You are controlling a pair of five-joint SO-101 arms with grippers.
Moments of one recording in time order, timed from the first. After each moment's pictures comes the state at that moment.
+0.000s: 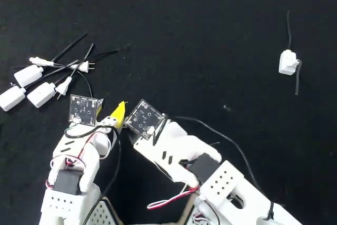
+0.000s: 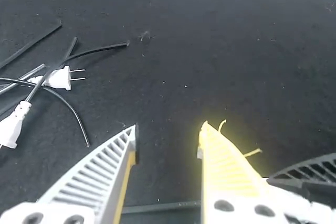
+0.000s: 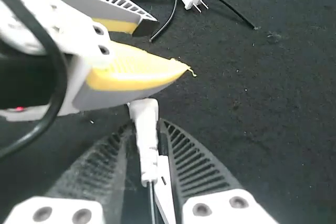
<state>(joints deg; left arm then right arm) 6.2 -104.7 95.2 41.4 -0.9 -44.0 -63.8 79.0 28.5 13.1</state>
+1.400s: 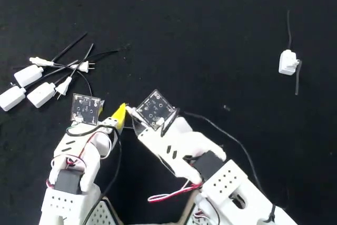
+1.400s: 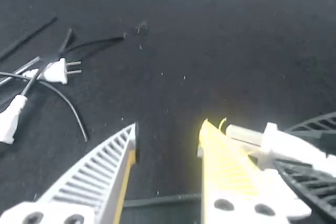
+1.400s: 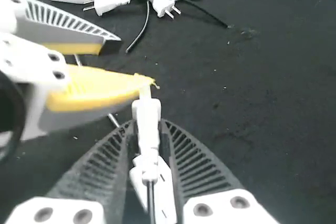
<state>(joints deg) 6.4 -104.0 95.9 40.8 -1.1 -39.9 -64.7 78.4 28.3 10.0</state>
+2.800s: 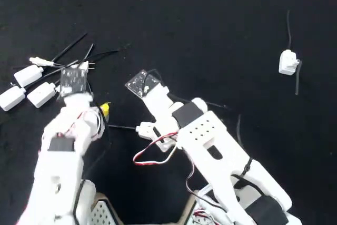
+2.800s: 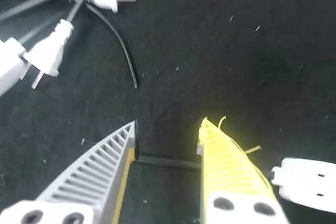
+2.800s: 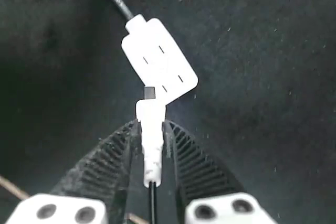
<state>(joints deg) -4.8 -54.9 73.9 36.4 -1.6 -34.2 -28.5 44.6 72.8 11.2</state>
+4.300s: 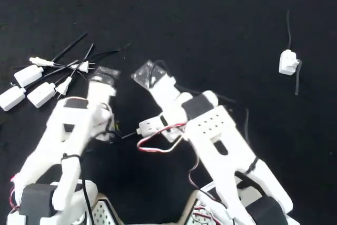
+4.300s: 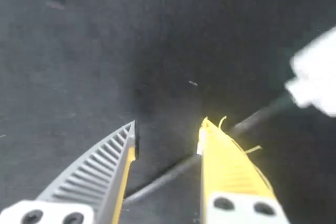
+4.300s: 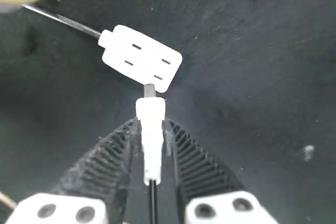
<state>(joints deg) -3.0 -22.8 53.4 54.3 -13.8 -28.6 -28.5 37.7 75.1 17.3</state>
